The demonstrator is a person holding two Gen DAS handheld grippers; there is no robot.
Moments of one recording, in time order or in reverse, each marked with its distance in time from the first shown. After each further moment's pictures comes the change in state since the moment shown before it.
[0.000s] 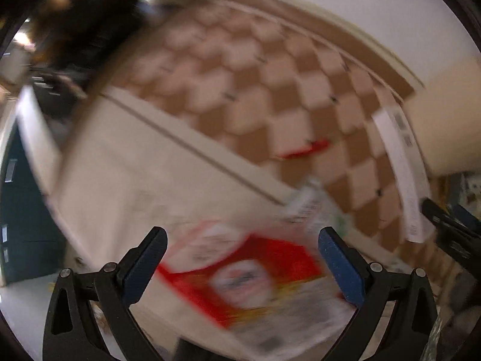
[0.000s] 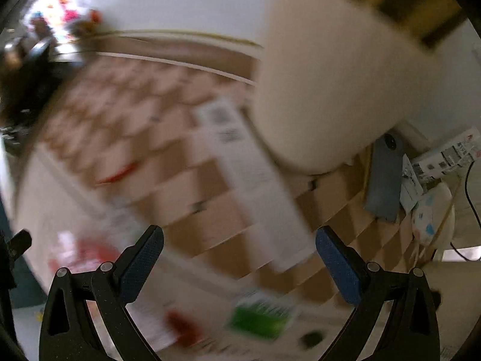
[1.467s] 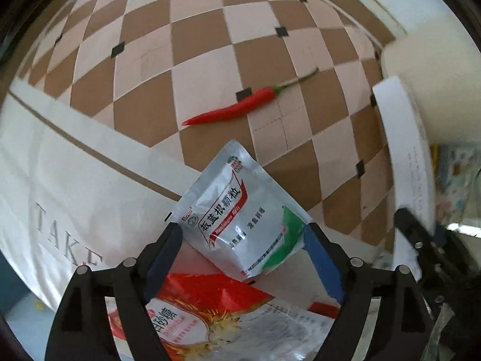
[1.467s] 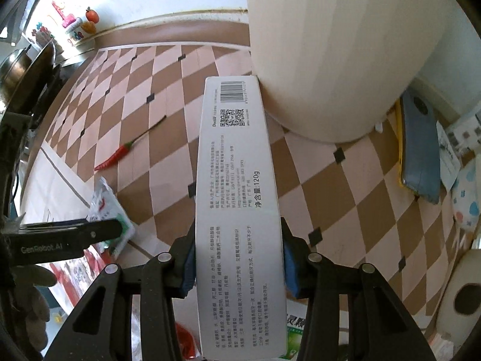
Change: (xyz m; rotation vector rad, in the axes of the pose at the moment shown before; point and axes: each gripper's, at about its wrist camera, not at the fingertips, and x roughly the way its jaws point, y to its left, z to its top) left arm 0.059 -0.050 0.003 0.112 0.139 -0.126; right arm 0.024 0.122 0.048 0.045 -0.010 0.153
